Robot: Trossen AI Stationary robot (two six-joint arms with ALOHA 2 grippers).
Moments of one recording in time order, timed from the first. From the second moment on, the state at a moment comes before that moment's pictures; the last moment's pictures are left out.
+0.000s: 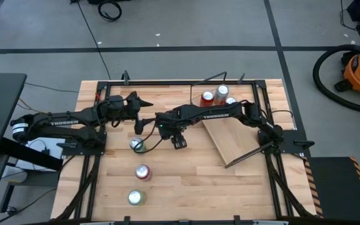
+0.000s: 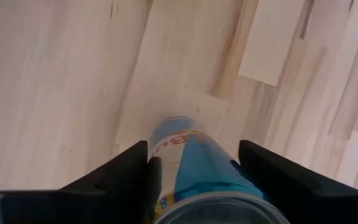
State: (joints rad) left arm 0.30 0.89 0.48 0.12 0.04 0.05; right arm -0.03 2.25 2.03 -1.04 0.03 -0.31
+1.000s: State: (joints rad) left arm 0.30 0.89 0.48 0.09 0.04 0.02; right arm -0.10 1.95 1.95 -1.38 0.07 -0.25
